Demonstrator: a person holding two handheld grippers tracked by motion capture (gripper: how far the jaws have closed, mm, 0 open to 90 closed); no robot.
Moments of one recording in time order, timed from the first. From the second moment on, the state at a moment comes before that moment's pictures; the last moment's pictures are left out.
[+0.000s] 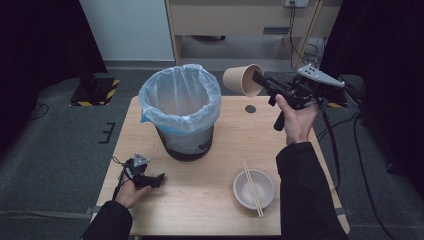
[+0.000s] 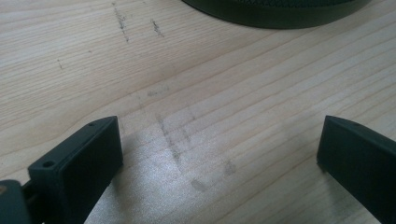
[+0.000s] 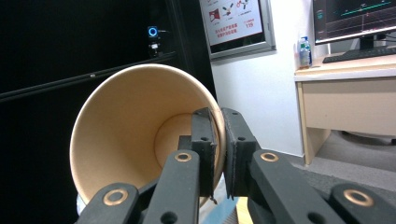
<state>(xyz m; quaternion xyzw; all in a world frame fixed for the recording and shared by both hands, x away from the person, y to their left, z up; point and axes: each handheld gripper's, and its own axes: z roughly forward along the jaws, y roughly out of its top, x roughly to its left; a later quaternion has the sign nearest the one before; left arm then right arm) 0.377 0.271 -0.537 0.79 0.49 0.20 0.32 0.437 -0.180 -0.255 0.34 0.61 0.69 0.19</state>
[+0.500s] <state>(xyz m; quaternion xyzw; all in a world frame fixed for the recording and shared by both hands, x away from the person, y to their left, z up) 0.377 0.271 -0.537 0.79 0.49 0.20 0.32 0.460 -0.128 -0.252 0.32 0.62 0.69 0.18</state>
